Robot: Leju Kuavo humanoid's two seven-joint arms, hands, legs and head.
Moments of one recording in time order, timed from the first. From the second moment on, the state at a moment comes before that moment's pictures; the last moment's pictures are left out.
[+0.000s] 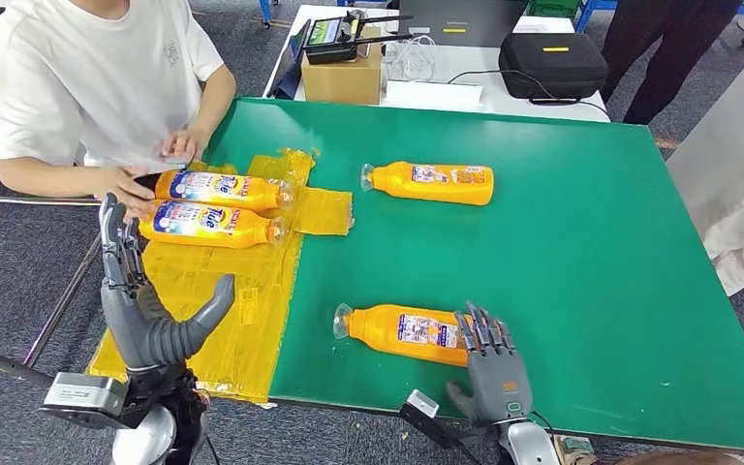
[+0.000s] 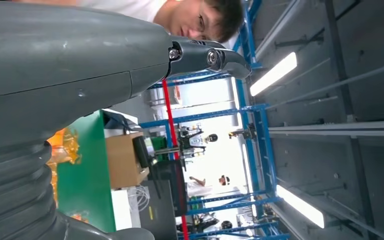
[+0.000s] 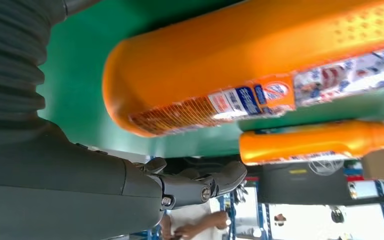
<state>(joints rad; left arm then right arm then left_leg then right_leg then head) 0.09 -0.20 -0.20 -1.80 -0.23 0.33 -0.64 0.08 -0.05 0.44 -1.33 1.40 -0.44 0.06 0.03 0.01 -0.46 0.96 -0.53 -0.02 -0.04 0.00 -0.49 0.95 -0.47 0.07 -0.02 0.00</state>
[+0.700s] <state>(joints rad) 0.16 -0.20 -0.17 -1.84 -0.23 0.27 -0.65 -0.01 0.01 0.43 -1.20 1.31 -0.33 0.03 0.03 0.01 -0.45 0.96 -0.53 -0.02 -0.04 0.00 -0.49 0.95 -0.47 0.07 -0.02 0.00</state>
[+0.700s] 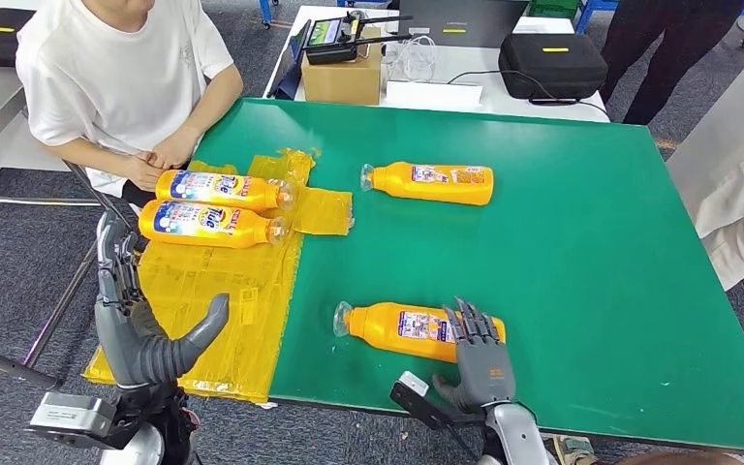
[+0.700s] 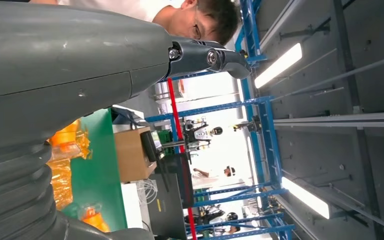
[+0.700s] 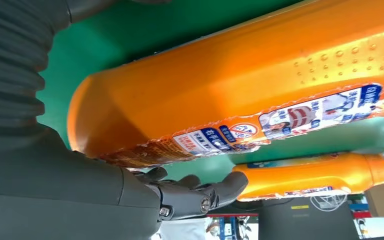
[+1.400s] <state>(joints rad) 0.04 -0.20 -0.19 -1.74 -0.22 0.26 -0.65 -0.14 0.00 0.40 -1.04 1.24 -0.31 -0.04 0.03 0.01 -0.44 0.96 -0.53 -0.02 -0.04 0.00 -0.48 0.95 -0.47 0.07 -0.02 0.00</state>
